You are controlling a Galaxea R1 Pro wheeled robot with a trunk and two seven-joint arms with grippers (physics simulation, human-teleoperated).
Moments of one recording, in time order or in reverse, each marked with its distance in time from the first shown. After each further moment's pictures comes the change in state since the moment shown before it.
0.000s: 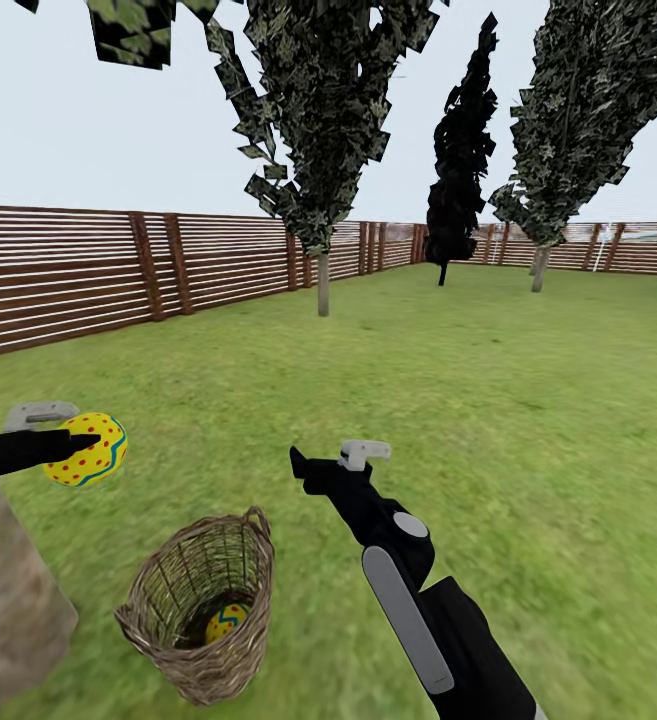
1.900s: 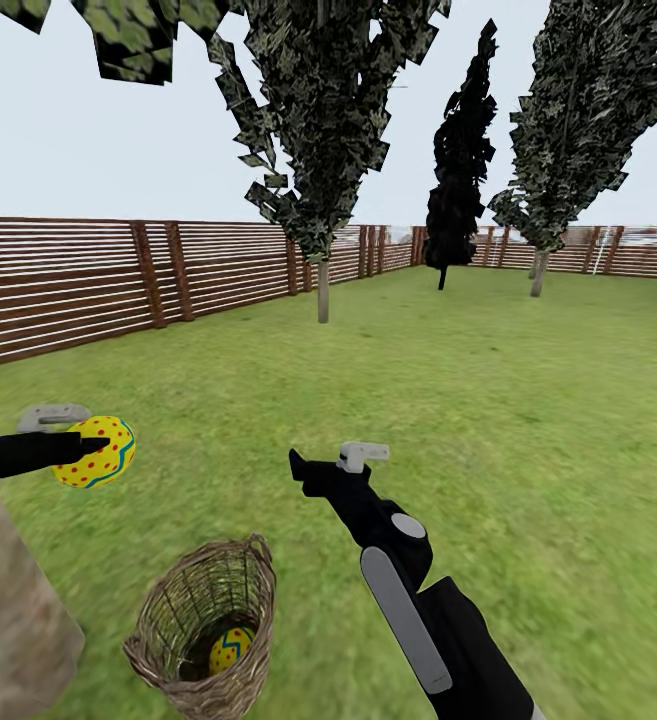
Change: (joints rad) left arm 0.001 0.000 -0.048 0.000 0.001 0.000 0.001; right arm 0.000 0.002 0.002 0.015 0.000 -0.001 0.001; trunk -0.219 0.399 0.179
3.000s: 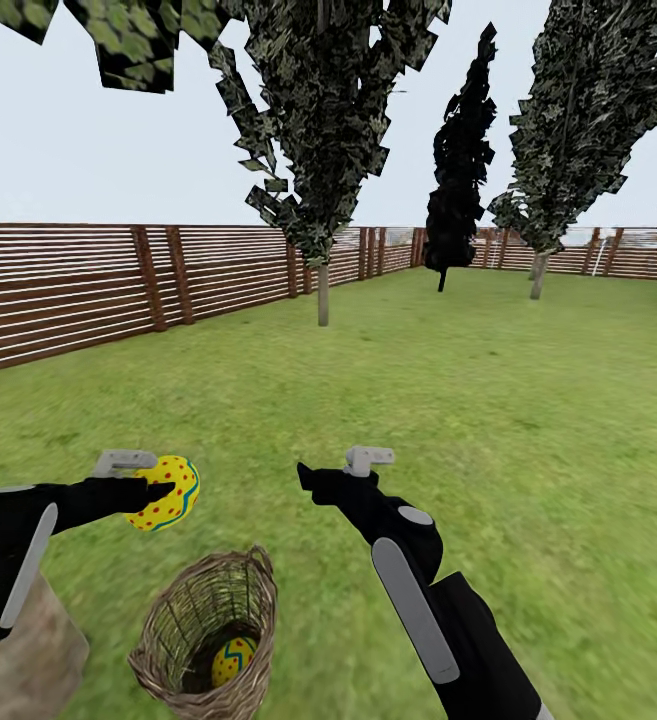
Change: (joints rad) left arm 0.199 -0.176 -0.086 -0.187 0.001 0.000 0.000; right arm -0.002 0.000 -0.055 -0.015 0.001 0.177 -0.008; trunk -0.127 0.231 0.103
